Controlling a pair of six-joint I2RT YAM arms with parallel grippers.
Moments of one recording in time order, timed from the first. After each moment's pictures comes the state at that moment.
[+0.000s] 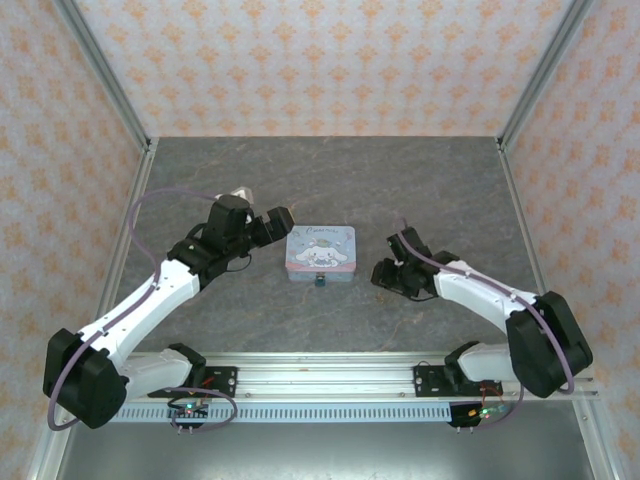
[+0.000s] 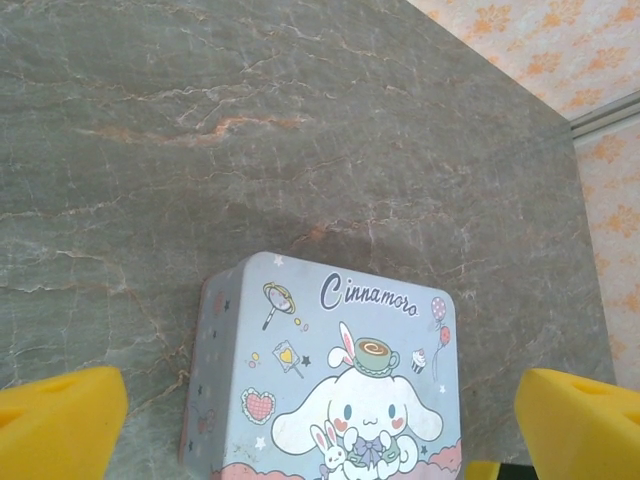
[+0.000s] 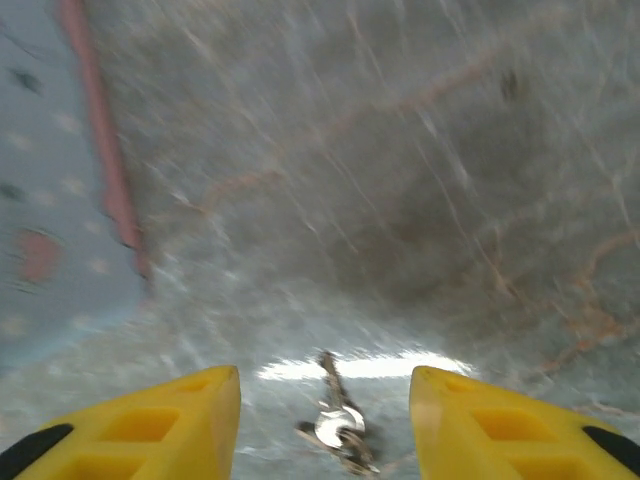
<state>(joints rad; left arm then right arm) -0.44 1.14 0.86 -0.36 0.01 -0.80 0.52 1.30 0.63 -0.49 -0.09 0.80</state>
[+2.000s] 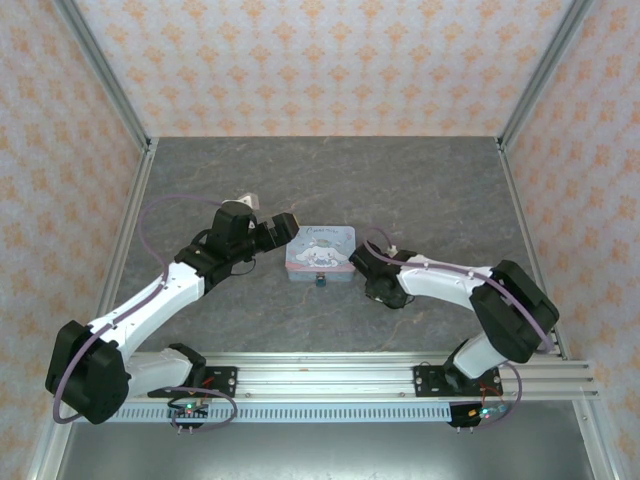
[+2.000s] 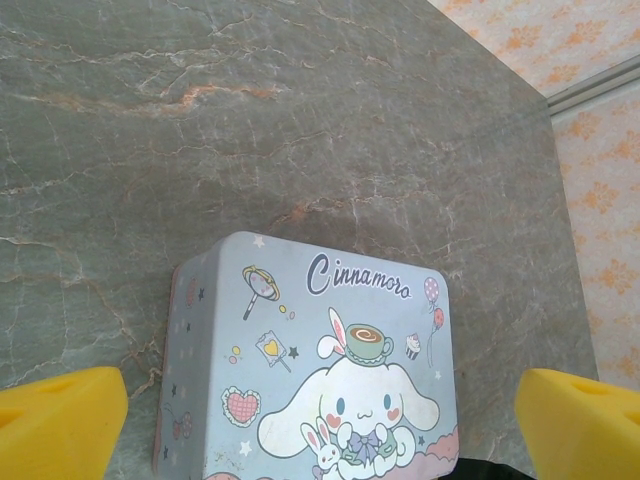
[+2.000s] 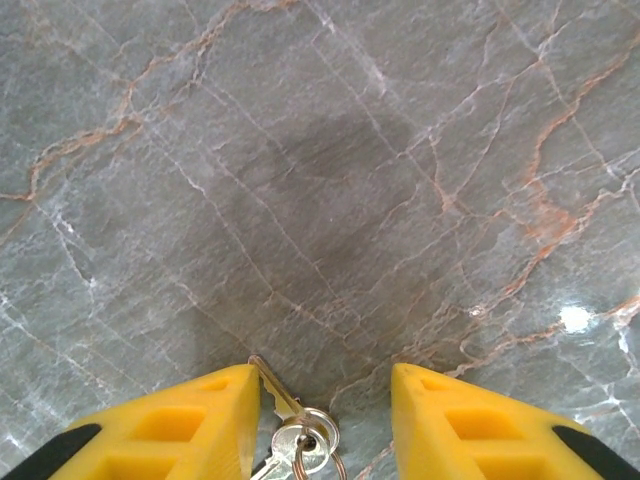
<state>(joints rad) -0.44 1.17 0.77 -0.22 0.08 -0.80 0.77 1.53 0.77 -0.66 0.22 1.12</state>
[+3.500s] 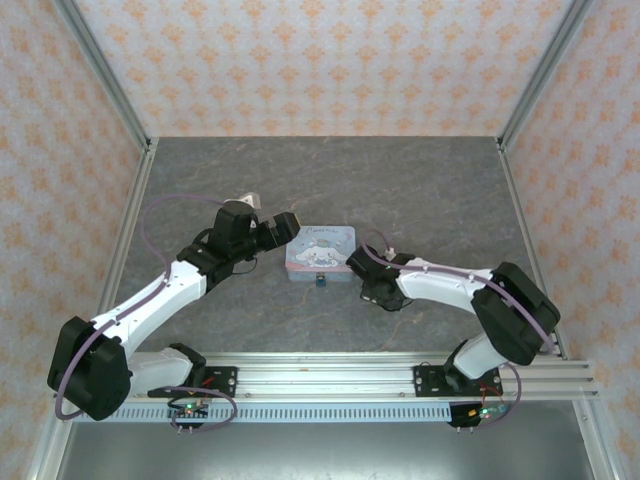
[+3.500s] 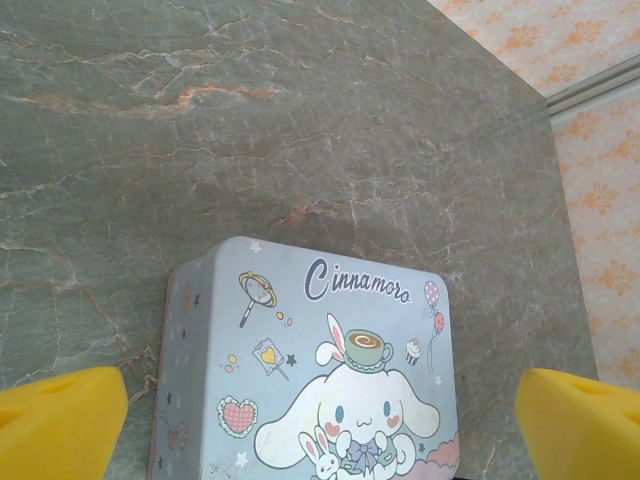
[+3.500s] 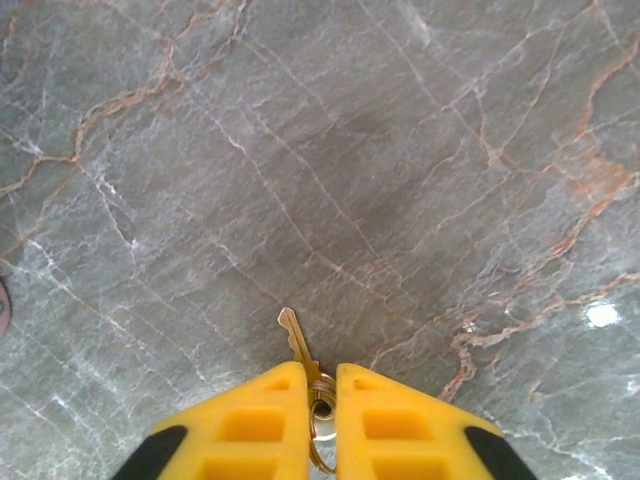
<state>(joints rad) -0.44 1.19 0.77 -0.20 0.08 -0.81 0.79 1.51 0.76 -0.63 0.19 1.16</state>
